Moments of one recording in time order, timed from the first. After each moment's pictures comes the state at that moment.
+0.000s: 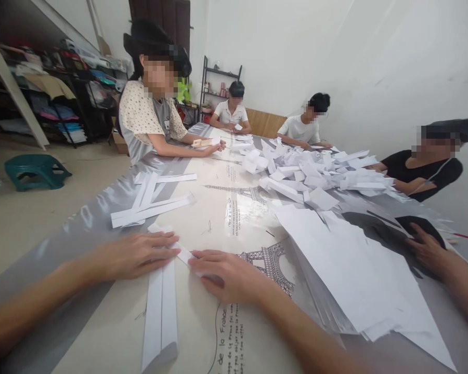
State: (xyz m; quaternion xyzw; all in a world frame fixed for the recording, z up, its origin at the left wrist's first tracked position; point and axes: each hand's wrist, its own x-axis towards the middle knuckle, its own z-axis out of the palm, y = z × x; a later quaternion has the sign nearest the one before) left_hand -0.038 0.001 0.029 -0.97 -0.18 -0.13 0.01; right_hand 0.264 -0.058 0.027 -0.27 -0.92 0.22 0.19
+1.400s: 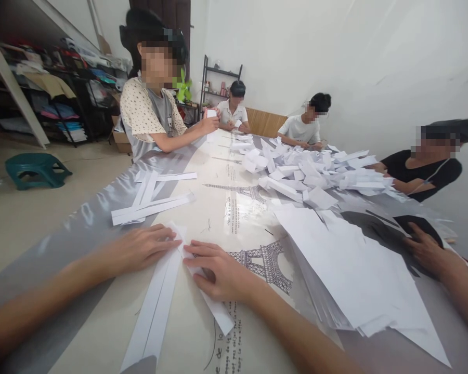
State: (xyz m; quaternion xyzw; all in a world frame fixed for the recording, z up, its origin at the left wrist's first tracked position) left_hand -0.029 0.001 0.025 -0.96 -0.25 -0.13 0.06; right_hand 0.251 -0.055 0.009 -0.29 -0.90 0.22 0.24
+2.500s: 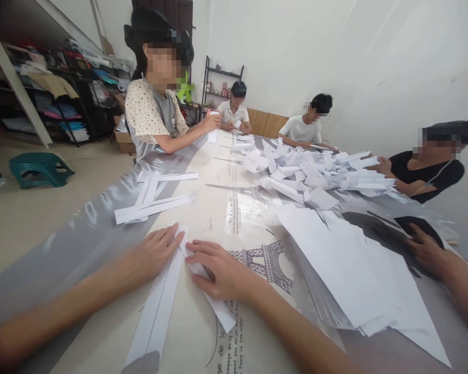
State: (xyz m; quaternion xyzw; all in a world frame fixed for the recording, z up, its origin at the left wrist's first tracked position) left_hand -0.004 -0.026 -0.006 -0.91 -0.38 -0.08 0.16; right_hand 0.248 -0.057 0.017 -0.31 -0.91 0.21 0.20
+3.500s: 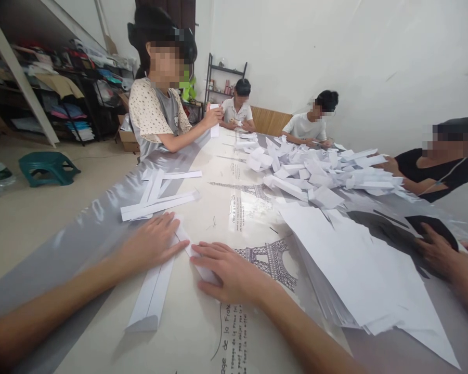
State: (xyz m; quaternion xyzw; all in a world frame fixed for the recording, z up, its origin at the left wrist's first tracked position) left_hand -0.009 -0.006 0.003 -0.88 -0.44 -0.15 0.11; right_hand 0.254 -0.070 0.037 -0.32 -0.93 0.17 0.11
